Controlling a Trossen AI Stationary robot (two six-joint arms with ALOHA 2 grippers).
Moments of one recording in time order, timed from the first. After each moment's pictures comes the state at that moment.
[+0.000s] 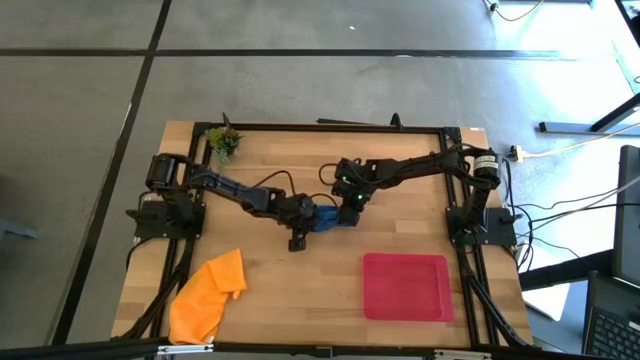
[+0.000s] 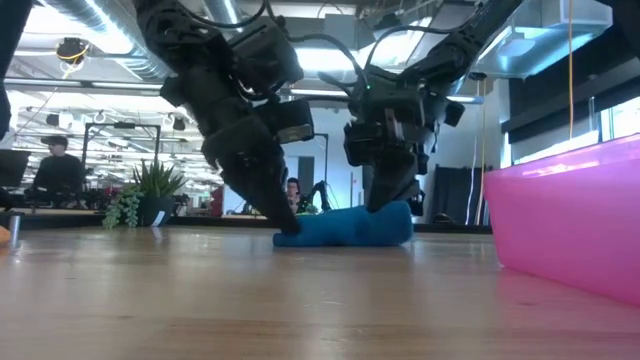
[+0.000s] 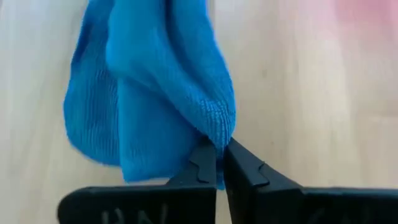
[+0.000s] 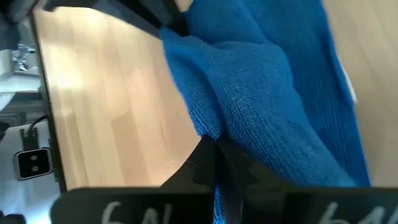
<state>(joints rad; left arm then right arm) -0.01 1.79 0.89 -0.03 0.06 -0.10 -0.23 1.87 1.06 -0.30 -0.59 0.36</state>
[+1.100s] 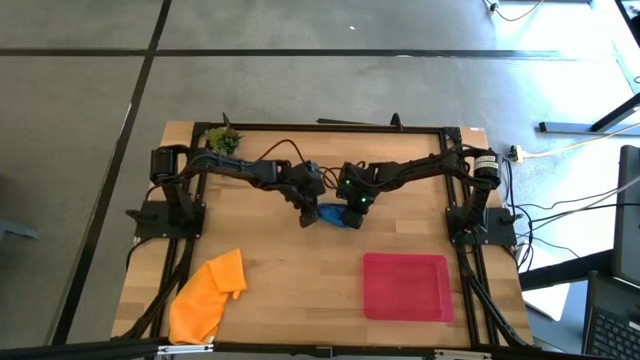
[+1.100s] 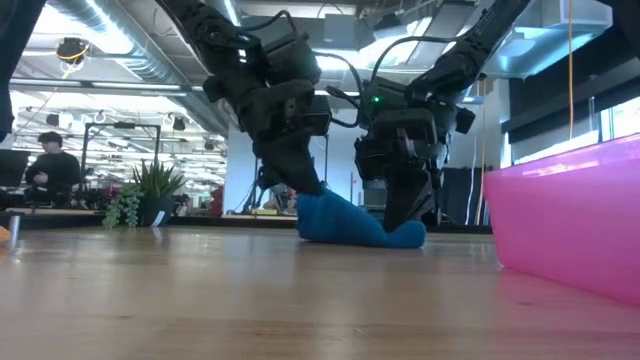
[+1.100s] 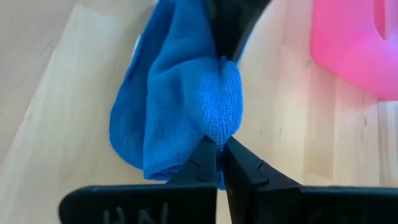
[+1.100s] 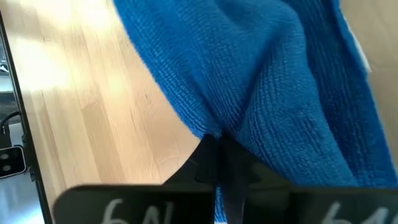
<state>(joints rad) 0.21 1.79 1.06 -0.20 0.36 -0.28 -0.23 1.87 0.99 -0.29 -0.54 0.36</state>
